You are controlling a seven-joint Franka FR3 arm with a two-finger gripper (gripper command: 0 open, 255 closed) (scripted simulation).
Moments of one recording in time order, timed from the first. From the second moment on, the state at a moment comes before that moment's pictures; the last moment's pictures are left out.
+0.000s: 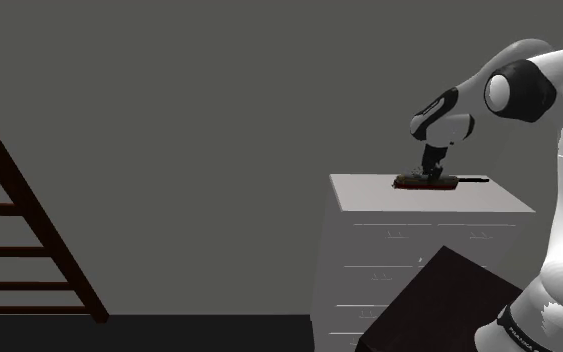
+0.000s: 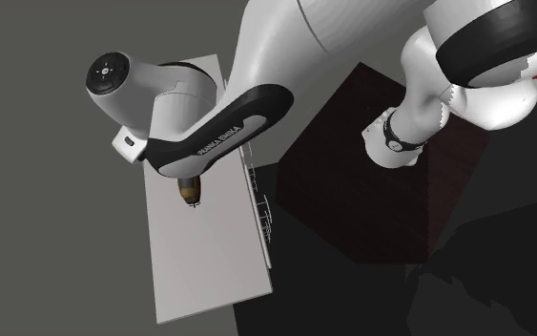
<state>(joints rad) -0.22 0.46 -0.58 -1.95 0.23 2.31 -1.65</state>
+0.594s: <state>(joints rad) -0.20 0.38 -0.61 -1.93 0.17 2.22 -1.62</state>
